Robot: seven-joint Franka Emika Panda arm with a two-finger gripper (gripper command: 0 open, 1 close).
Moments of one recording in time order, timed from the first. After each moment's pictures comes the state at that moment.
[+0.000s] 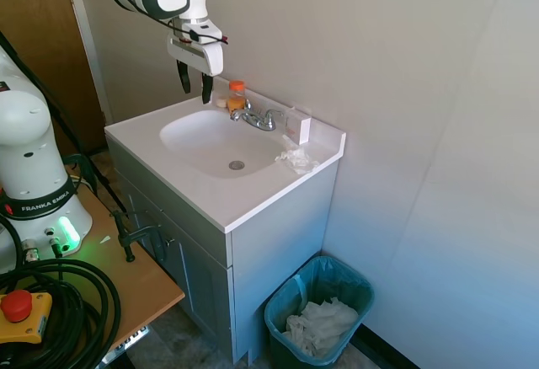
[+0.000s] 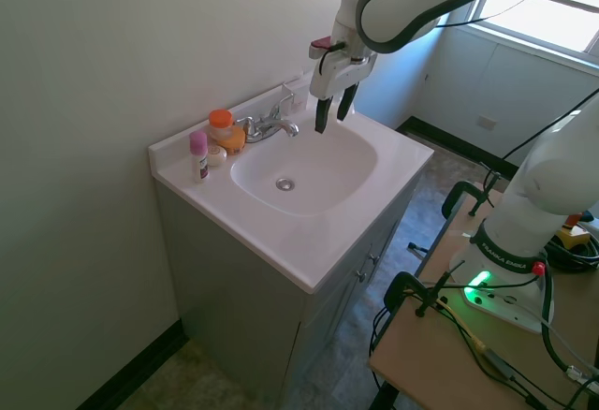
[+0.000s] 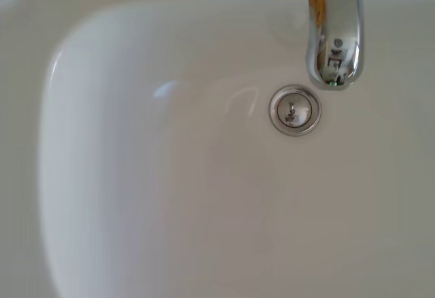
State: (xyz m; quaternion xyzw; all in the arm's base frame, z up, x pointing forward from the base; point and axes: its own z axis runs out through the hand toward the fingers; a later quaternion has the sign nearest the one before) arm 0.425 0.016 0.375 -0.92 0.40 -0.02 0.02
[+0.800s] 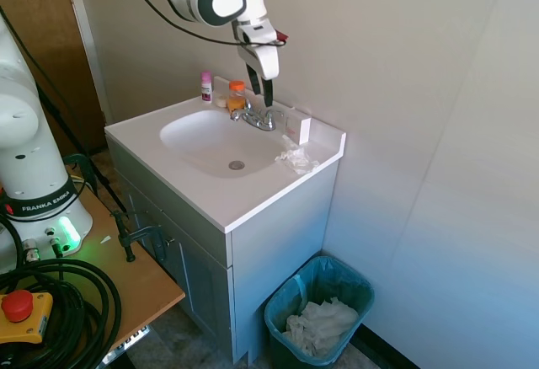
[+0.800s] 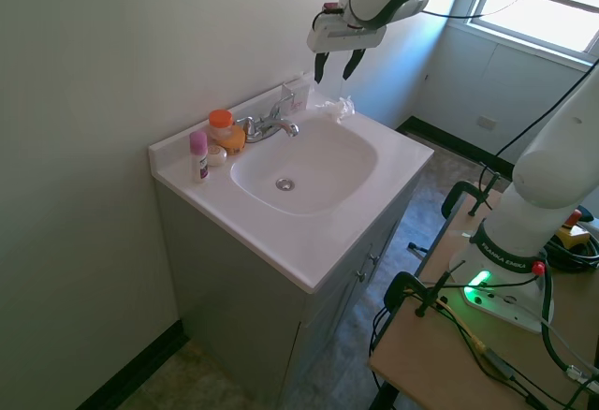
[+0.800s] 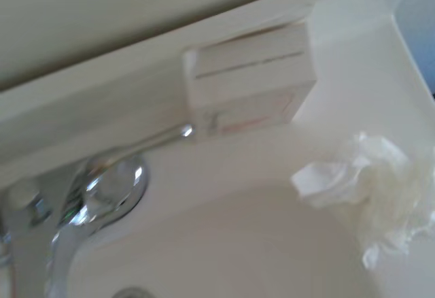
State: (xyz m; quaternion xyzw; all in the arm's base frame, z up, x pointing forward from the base) arm 0.511 -0.138 0.386 -0.80 0.59 -0.12 0.01
